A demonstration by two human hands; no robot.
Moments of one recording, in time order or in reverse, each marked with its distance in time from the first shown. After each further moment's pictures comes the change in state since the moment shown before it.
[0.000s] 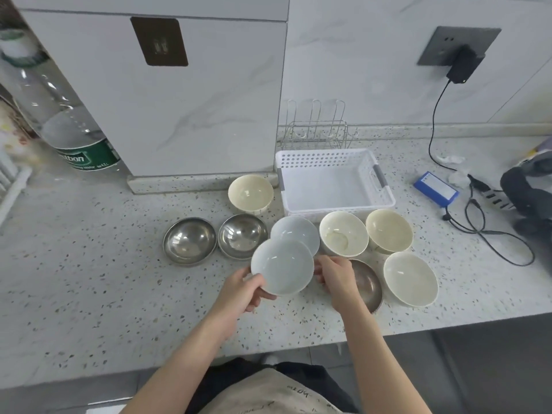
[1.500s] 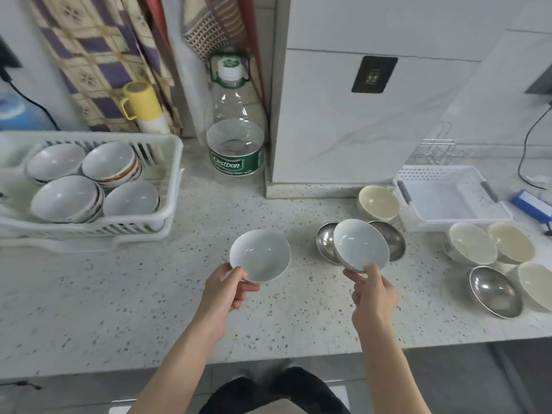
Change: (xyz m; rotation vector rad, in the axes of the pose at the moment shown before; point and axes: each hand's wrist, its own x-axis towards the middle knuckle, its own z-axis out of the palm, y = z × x) left_hand -0.074 -0.024 -0.346 -0.202 0.228 0.056; right_hand -0.171 -0.011 0.275 0.538 0.342 -0.040
